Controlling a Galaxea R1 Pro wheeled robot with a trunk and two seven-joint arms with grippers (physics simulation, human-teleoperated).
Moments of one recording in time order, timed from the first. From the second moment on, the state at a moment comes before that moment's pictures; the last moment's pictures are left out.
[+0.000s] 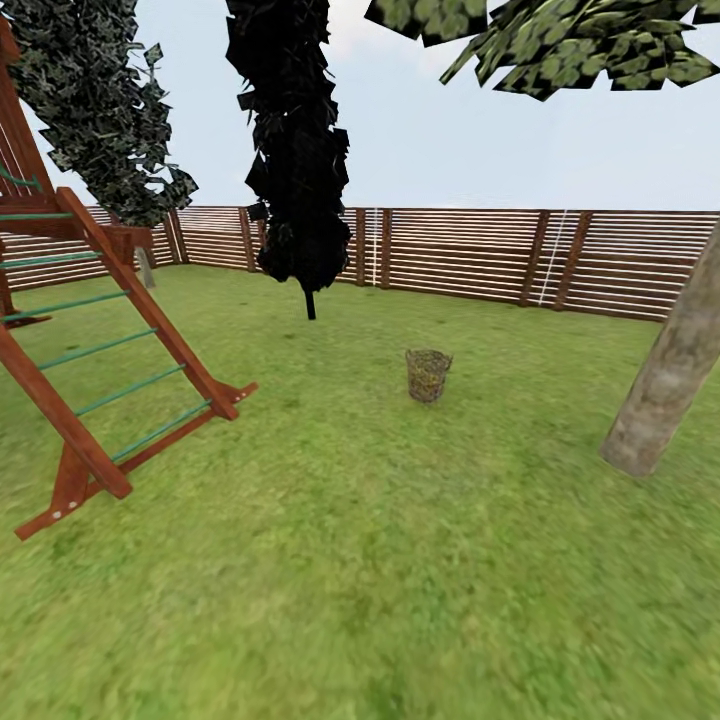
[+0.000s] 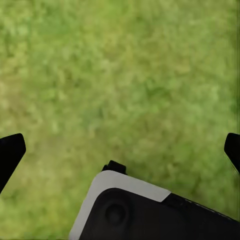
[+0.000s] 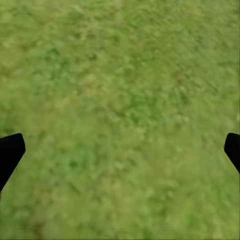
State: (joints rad) left arm -0.01 0.07 0.05 -0.42 0.39 -0.19 0.00; right arm -0.22 -0.10 -0.01 -0.13 -0.05 -0.58 -0.17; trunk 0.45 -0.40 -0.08
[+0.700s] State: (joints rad) left arm -0.01 0.07 0.05 -0.43 0.39 -0.19 0.00; right arm -0.22 -0.10 -0.01 -0.13 -0.05 -0.58 -0.17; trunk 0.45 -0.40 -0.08
